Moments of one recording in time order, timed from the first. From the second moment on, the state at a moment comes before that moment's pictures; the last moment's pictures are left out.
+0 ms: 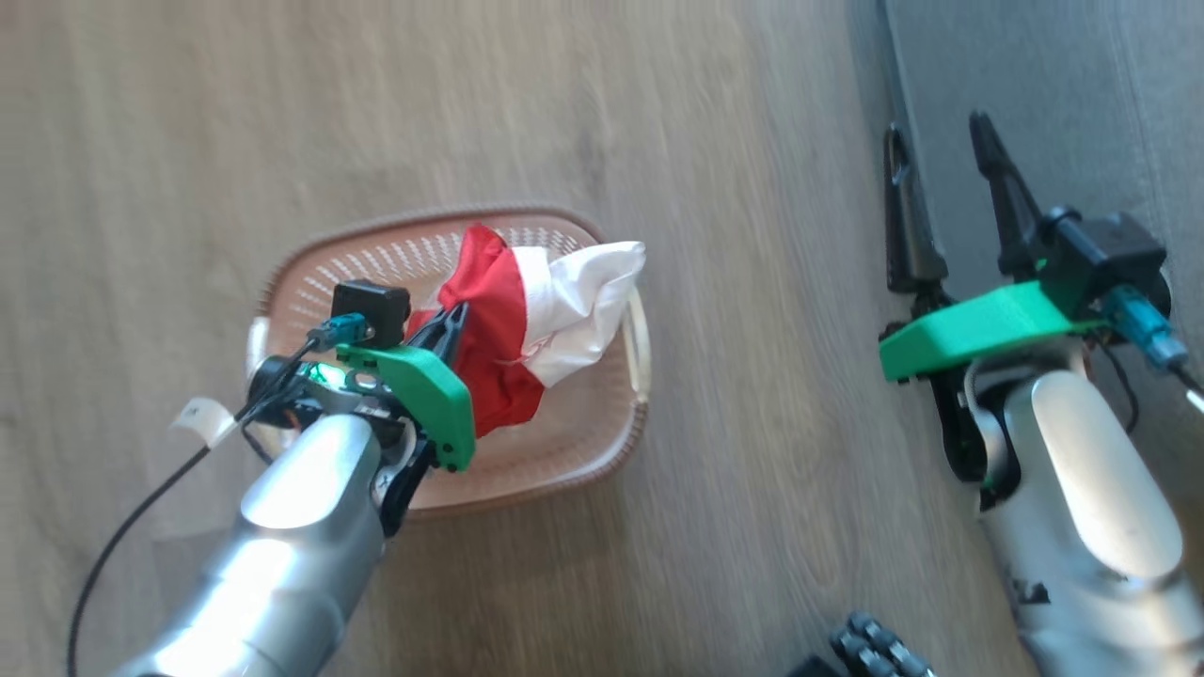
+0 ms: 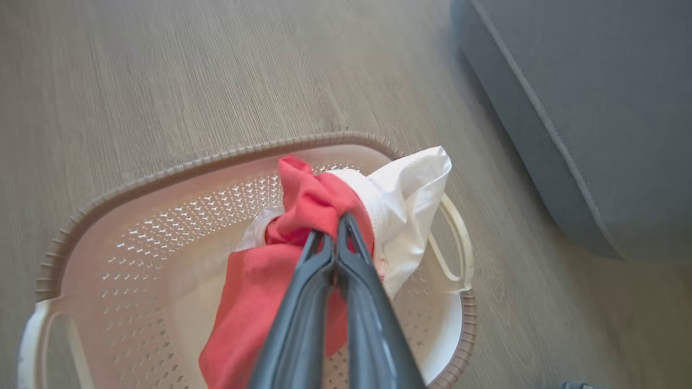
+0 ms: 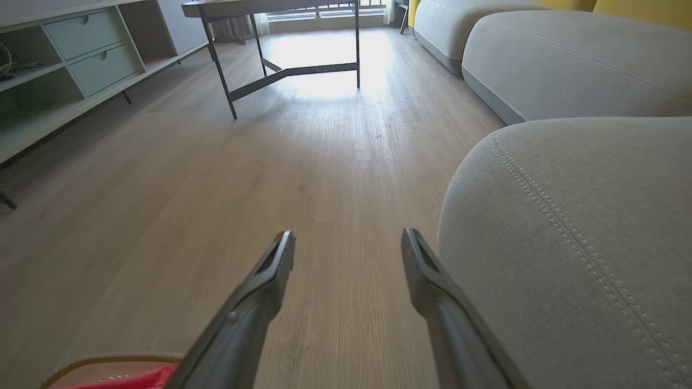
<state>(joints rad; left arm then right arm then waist) -0.70 0.08 -0.72 1.04 -0.61 -0.12 -0.25 -0.45 -0.12 0.19 0.20 0.30 0.12 -0.26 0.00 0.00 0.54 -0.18</state>
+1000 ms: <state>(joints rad) -0.49 0.10 -0.48 0.36 -0.37 -0.12 -0.25 -0.22 -0.11 0.20 0.33 0.31 0.12 -0.26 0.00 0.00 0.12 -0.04</state>
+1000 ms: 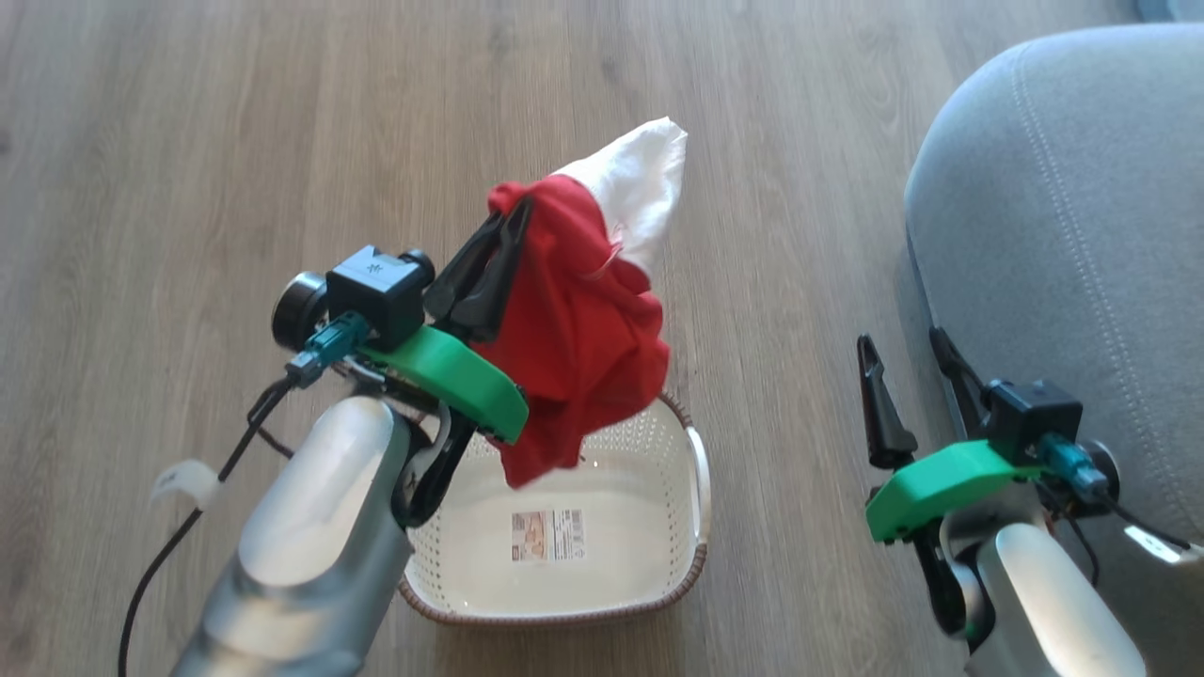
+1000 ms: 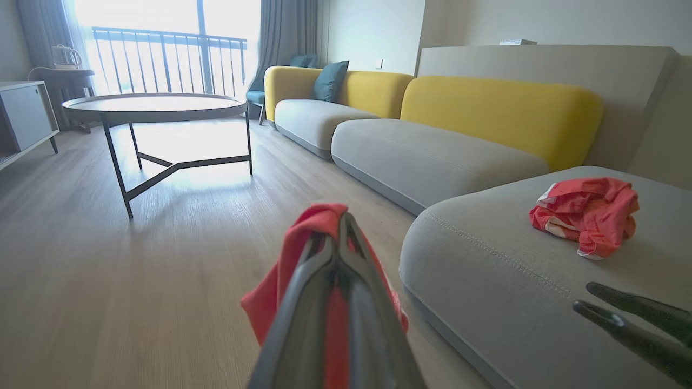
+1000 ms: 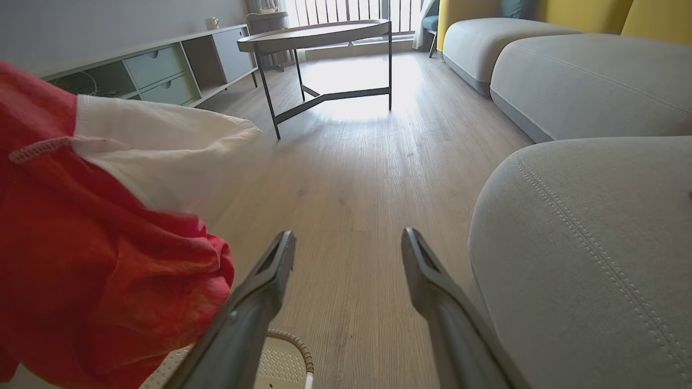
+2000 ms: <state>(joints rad) -0.53 0.11 -0.60 0.20 -0.34 -0.12 -0.25 -0.32 -0.17 0.50 0.05 0.45 0.12 -0.26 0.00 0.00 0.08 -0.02</state>
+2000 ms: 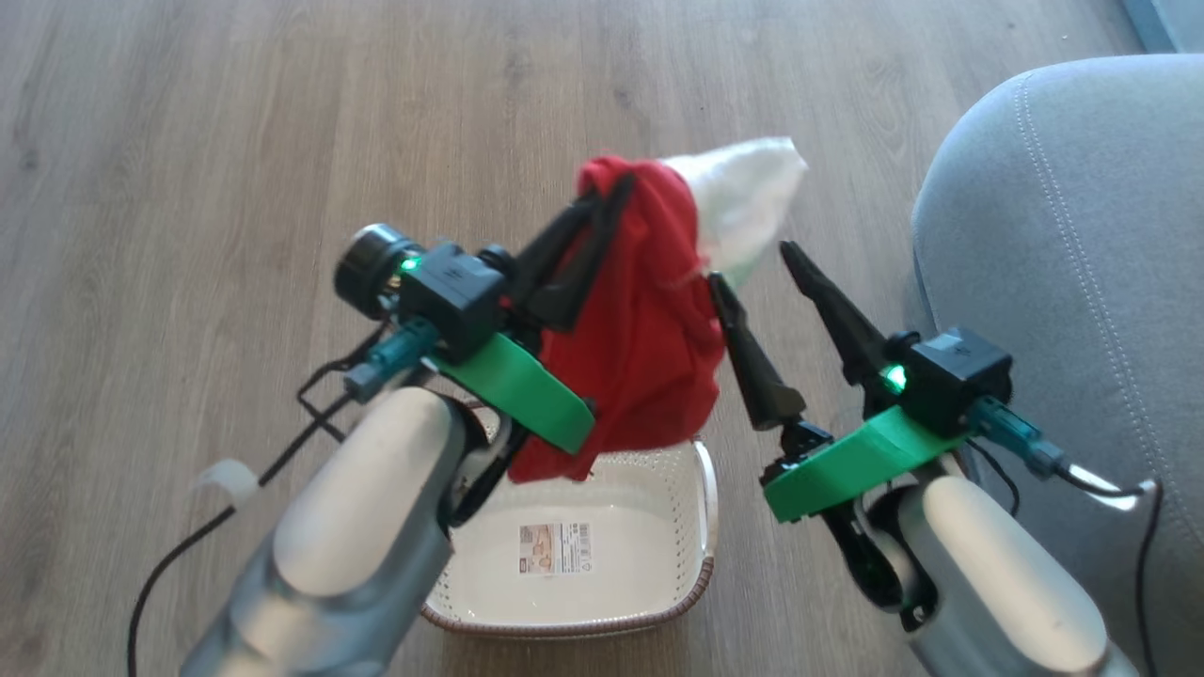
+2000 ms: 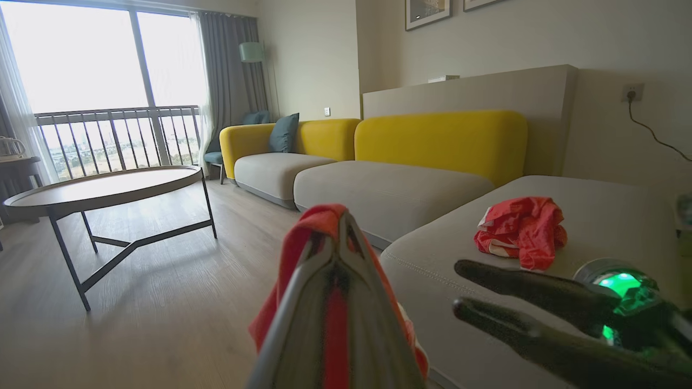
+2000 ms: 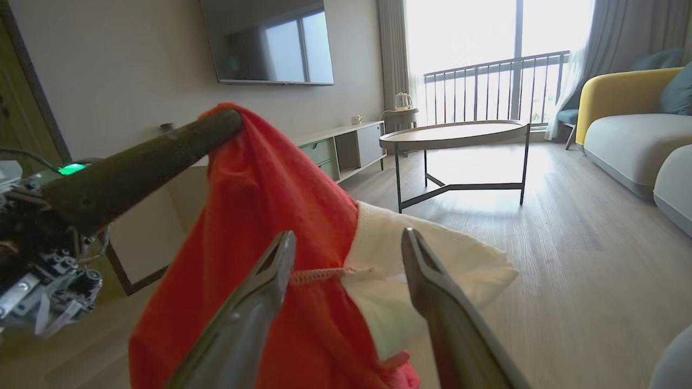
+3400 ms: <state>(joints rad) -0.53 0.08 -0.80 0.15 -0.40 -0.12 -0.23 -0.57 -0.13 0.80 0.50 0.63 0.12 -0.26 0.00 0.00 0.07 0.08</state>
